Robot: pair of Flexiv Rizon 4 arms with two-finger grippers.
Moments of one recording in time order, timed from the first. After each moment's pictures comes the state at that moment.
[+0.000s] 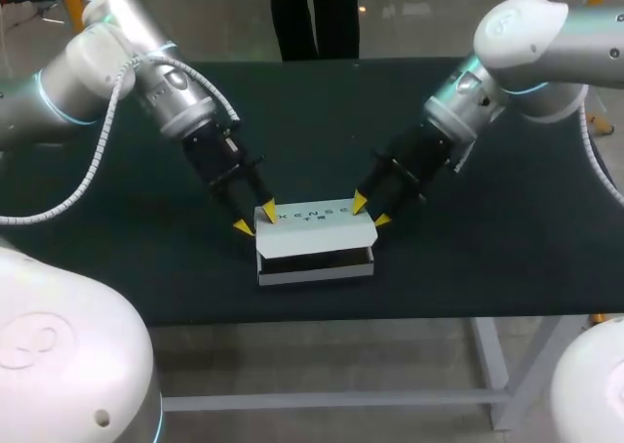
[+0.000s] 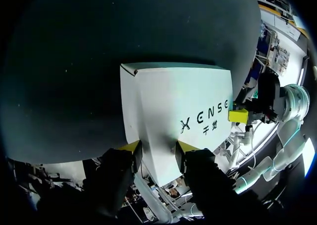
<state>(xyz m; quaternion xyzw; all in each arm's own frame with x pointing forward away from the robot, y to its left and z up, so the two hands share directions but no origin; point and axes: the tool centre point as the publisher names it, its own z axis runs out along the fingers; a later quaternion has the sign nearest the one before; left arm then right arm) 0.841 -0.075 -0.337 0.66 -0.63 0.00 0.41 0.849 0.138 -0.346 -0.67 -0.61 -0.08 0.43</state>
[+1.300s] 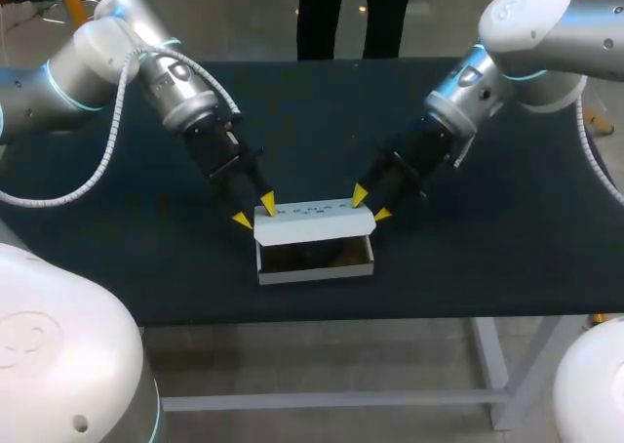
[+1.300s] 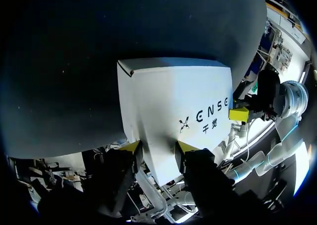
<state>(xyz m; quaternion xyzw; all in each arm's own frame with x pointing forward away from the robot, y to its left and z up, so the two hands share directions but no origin) 0.848 -0.073 -0.327 0.64 -0.61 -0.04 0.46 0.853 0.138 -0.336 -0.65 -0.59 -0.06 0.47</state>
